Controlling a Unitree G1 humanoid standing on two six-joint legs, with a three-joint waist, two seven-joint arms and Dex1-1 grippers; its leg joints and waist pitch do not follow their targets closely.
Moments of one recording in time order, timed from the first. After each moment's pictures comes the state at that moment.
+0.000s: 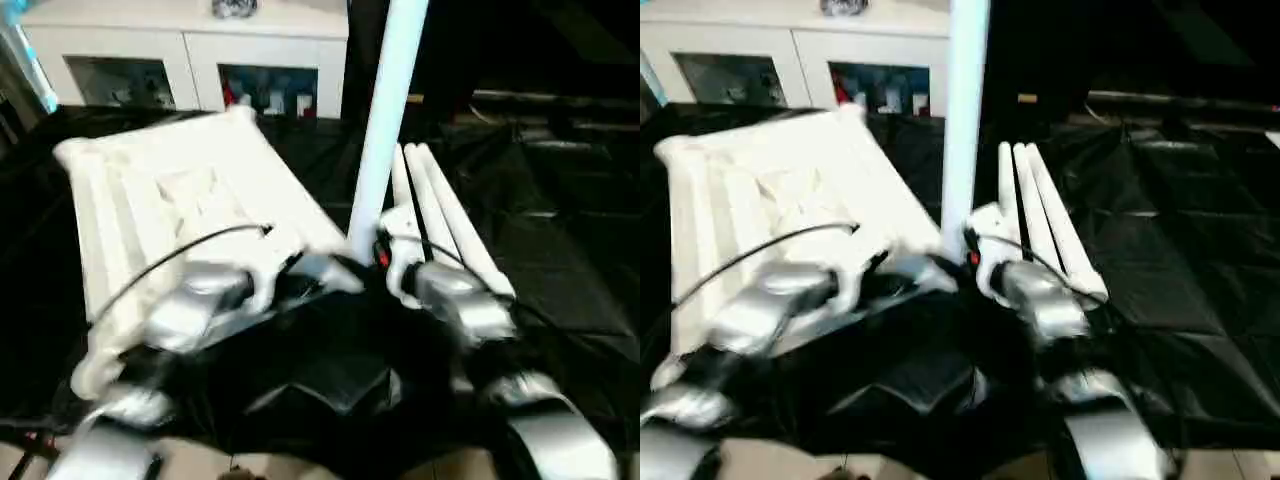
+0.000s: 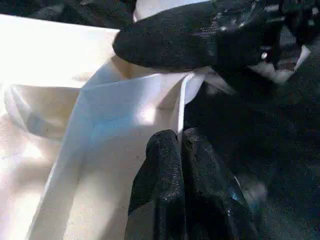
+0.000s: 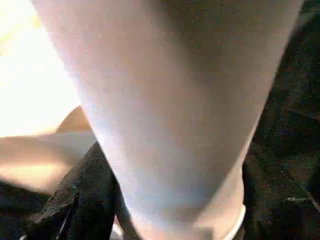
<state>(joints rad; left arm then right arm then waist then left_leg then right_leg) -0.59 0.17 -0.18 0.50 -0.01 0.46 -0.77 -0.69 -0.03 0.00 0.84 0.07 0.15 0.43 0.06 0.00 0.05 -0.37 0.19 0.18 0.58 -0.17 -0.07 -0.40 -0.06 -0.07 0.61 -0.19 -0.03</state>
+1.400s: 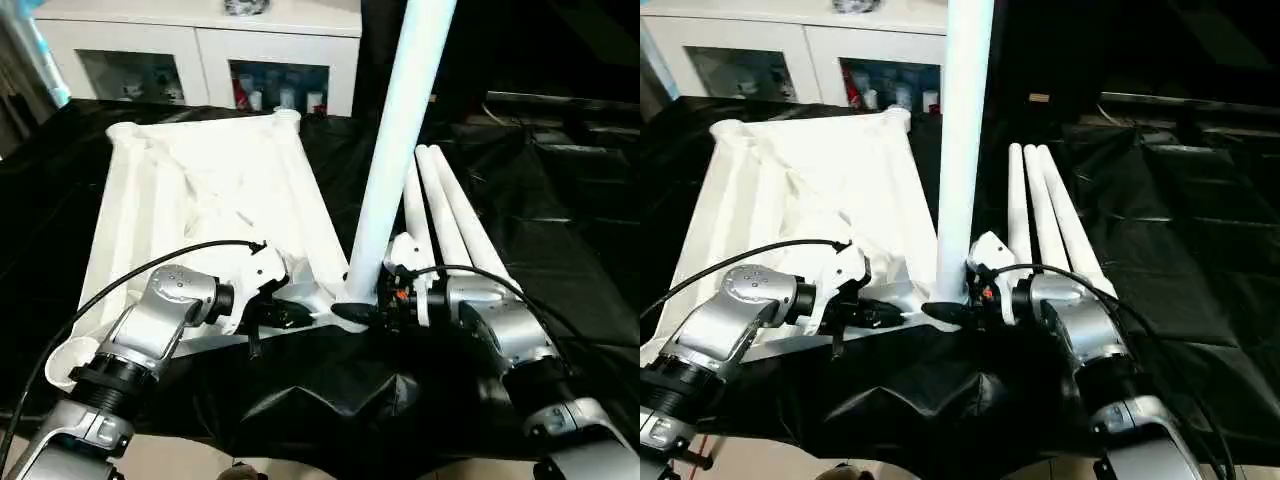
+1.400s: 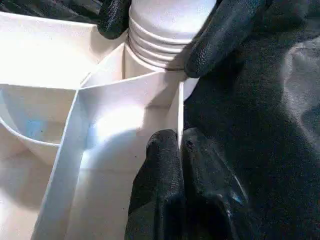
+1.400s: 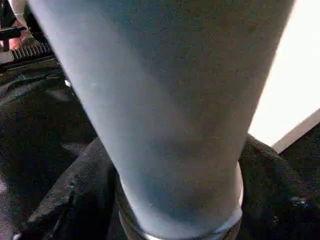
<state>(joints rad) -0.47 0.43 -0.28 0.32 -0.06 0.34 -1.22 -0.50 -0.26 0.19 0.53 0.12 0.18 1.13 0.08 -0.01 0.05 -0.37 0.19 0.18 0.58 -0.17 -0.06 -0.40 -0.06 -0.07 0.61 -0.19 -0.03</state>
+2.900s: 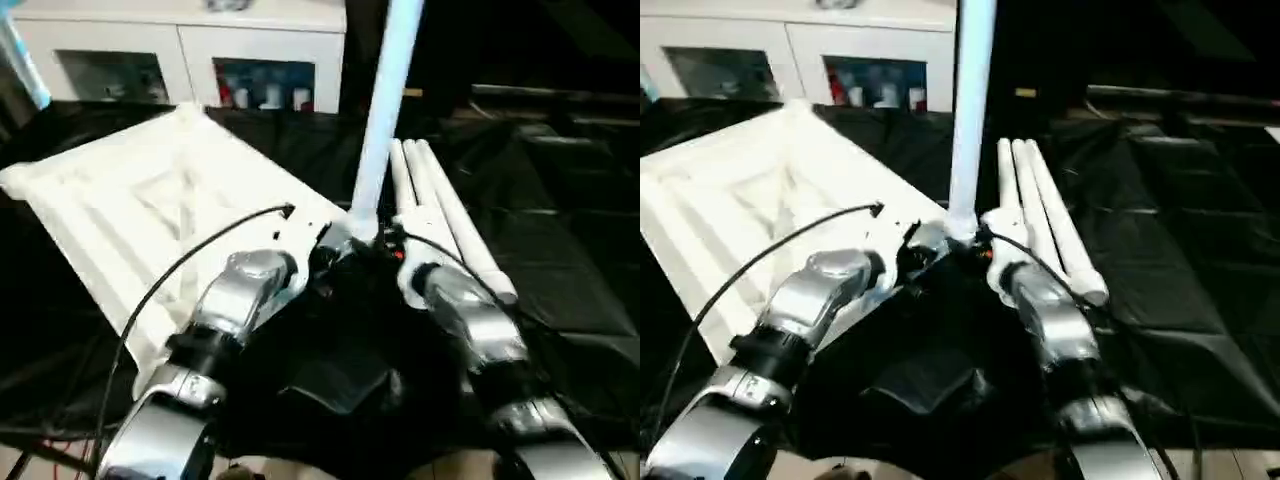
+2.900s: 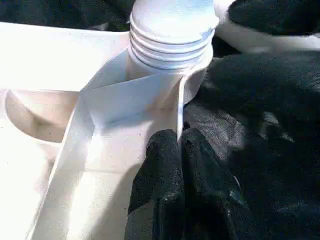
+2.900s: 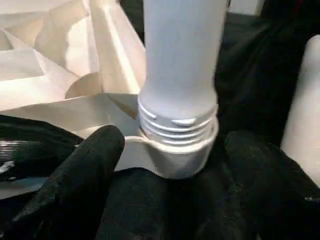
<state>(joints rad) -0.65 0.07 -0.16 0.53 0.01 0.50 -0.52 -0.48 -0.10 0.01 0.48 0.07 0.21 0.42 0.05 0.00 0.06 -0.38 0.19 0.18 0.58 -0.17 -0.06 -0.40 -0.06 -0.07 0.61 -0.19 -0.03</state>
